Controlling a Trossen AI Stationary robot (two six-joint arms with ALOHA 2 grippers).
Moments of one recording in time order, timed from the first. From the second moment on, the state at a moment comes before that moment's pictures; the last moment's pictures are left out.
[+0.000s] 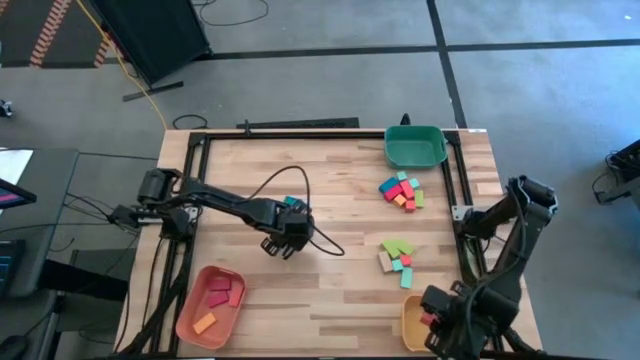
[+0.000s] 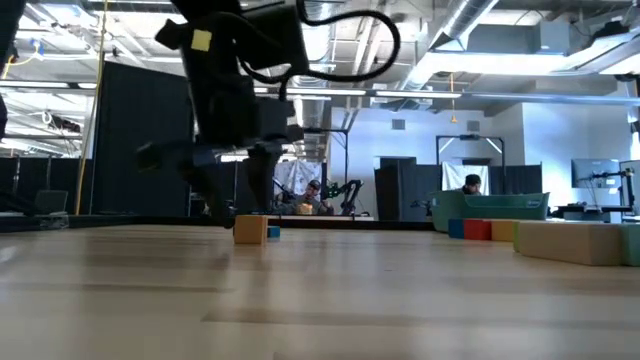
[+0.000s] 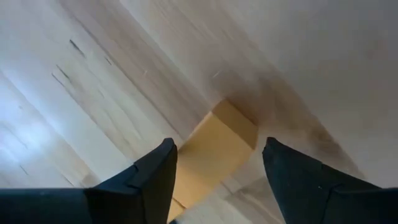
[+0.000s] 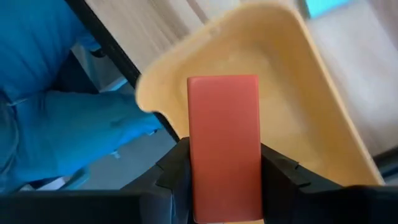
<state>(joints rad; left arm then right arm) -0.09 1.79 1.15 -0.63 -0.26 0.72 1.05 1.59 1.37 -1.10 0.08 1.71</state>
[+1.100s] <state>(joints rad) 0.00 1.82 1.18 -0.68 -0.15 0.83 1.06 1.59 1.13 -0.86 0.04 1.85</state>
